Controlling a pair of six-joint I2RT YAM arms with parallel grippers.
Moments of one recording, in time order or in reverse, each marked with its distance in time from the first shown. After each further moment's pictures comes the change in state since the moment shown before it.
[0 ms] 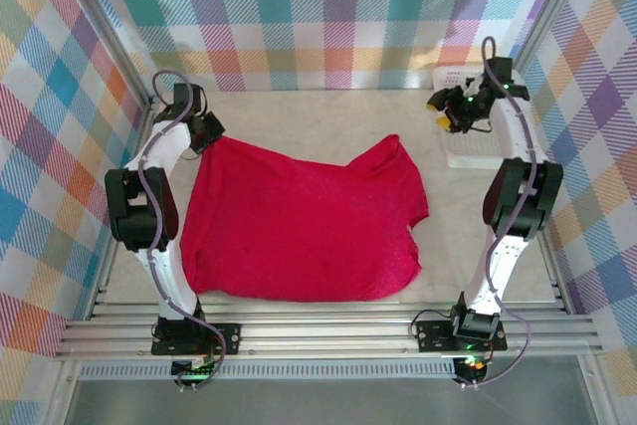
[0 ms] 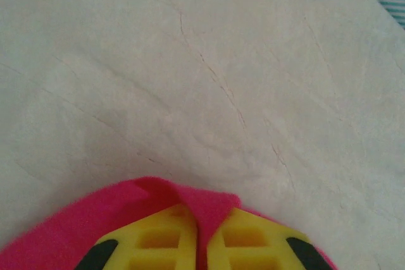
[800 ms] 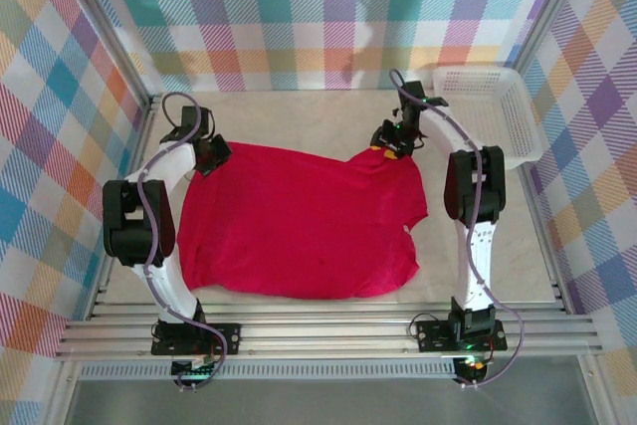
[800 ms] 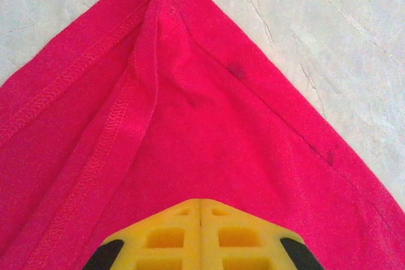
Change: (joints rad) left arm -0.040 -0.147 -0.286 0.098 0.014 -0.013; right arm 0.307 0.167 -0.006 -0.021 0.233 -0.083
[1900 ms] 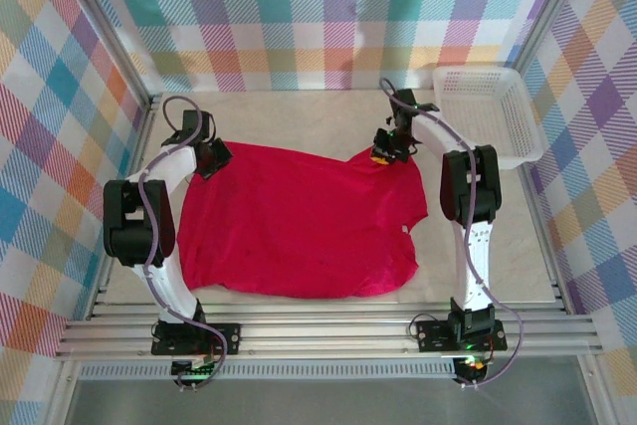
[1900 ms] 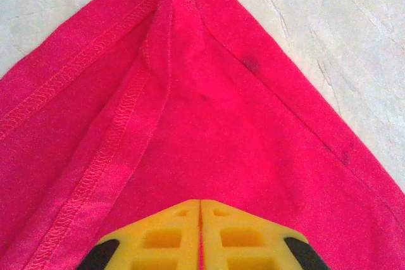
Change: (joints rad) left arm 0.000 0.000 -0.033 0.024 -0.015 -0.010; right arm 0.031 0.010 -0.040 0.017 0.033 -0.012
